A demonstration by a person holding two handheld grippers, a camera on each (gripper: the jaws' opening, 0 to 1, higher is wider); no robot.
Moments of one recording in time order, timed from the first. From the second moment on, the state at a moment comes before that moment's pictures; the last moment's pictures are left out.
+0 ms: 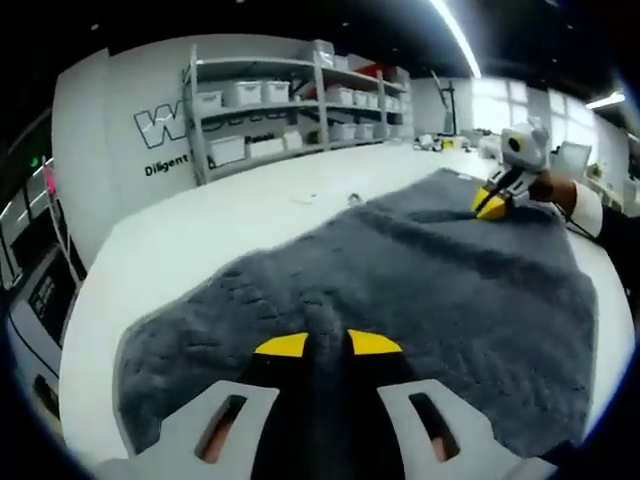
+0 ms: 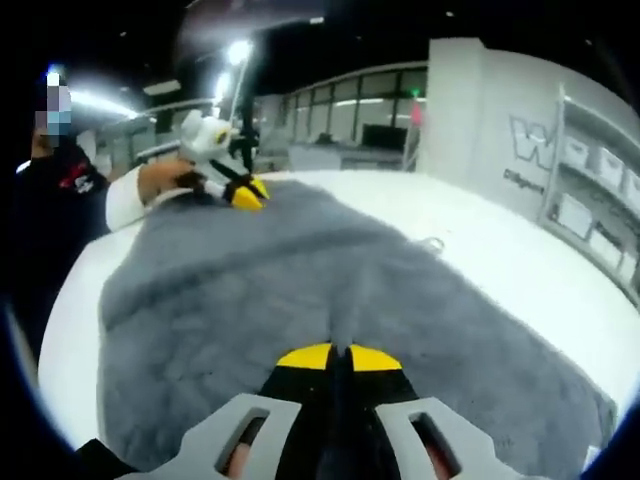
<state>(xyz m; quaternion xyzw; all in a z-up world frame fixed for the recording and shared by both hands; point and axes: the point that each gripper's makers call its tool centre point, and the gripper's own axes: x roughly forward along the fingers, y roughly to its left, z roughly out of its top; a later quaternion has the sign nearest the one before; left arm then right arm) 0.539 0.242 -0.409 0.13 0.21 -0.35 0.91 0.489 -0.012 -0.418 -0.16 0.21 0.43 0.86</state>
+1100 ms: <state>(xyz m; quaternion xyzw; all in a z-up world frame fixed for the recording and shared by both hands) 0.523 0.221 -0.402 0.14 0.19 -0.36 0.90 0.502 -0.045 -0.397 -0.16 0.20 0.41 0.88</state>
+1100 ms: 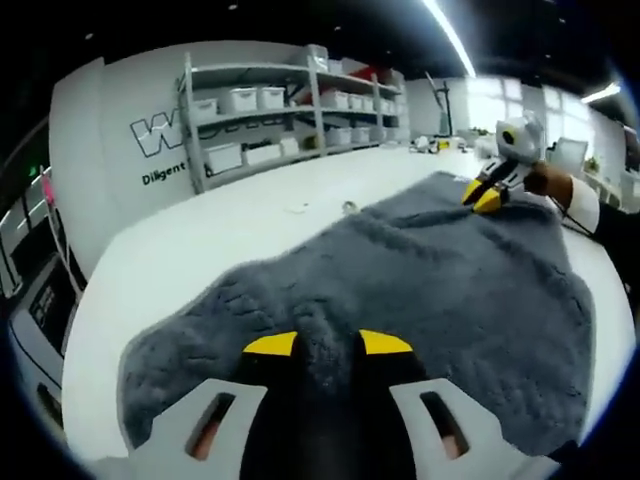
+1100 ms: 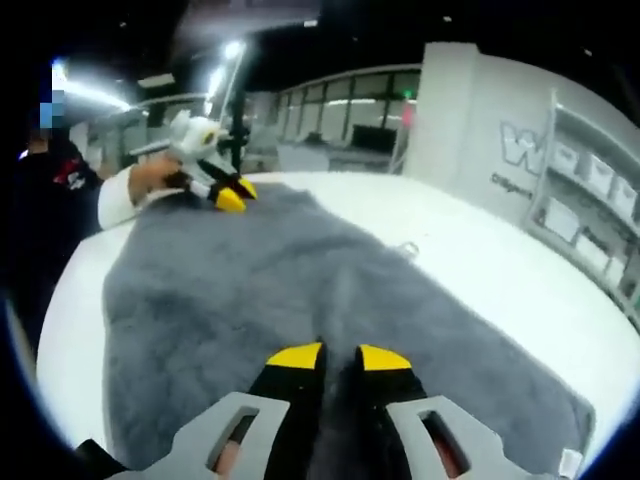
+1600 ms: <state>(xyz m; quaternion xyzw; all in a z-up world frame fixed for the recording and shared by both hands) 0.508 0.205 -0.398 0.13 0.18 -0.40 0.89 0.532 -0.104 -0.406 -0.16 0.21 0.33 0.91</state>
